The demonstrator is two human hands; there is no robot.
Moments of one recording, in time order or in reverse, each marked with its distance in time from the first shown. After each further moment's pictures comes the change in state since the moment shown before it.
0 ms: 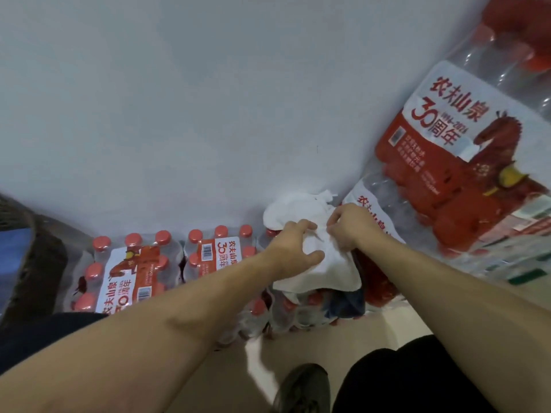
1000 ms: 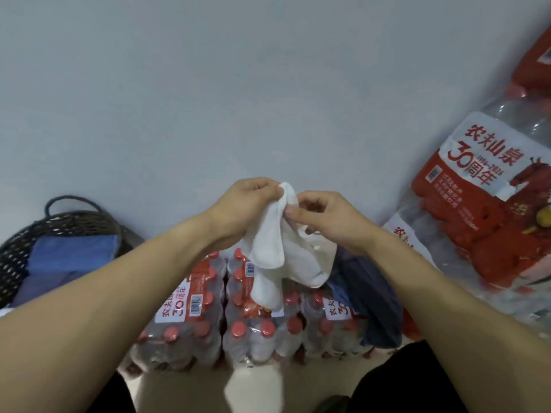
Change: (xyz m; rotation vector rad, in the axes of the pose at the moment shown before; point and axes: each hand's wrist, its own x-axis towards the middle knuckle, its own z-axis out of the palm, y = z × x) left_hand -0.102 0.031 -0.172 -0.657 0.269 0.005; right_hand -0.067 -0.125 -0.037 0.855 -0.305 -0.626
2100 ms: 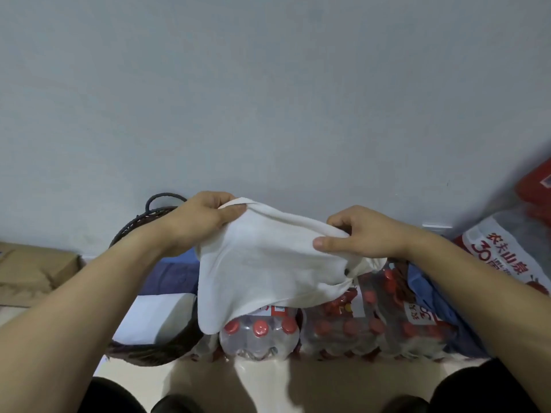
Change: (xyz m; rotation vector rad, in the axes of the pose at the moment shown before) left_hand -0.070 -0.010 -0.209 0.400 0.094 -0.198; right_hand 0.052 -0.026 0.090 -0.528 -0.301 0.048
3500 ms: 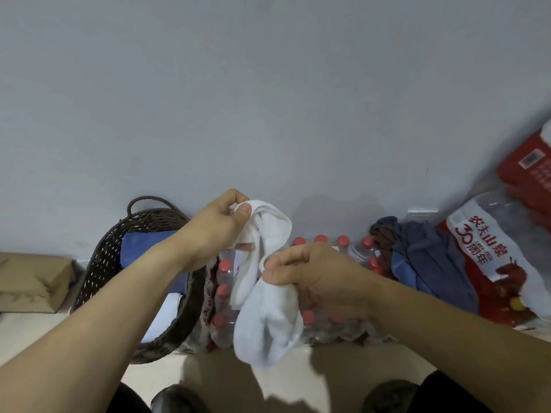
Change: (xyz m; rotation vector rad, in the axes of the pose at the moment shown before) left_hand 0.006 0.023 0.062 -0.175 0.025 -0.032; right_hand -0.048 -0.048 0.059 1.031 -0.099 0.208
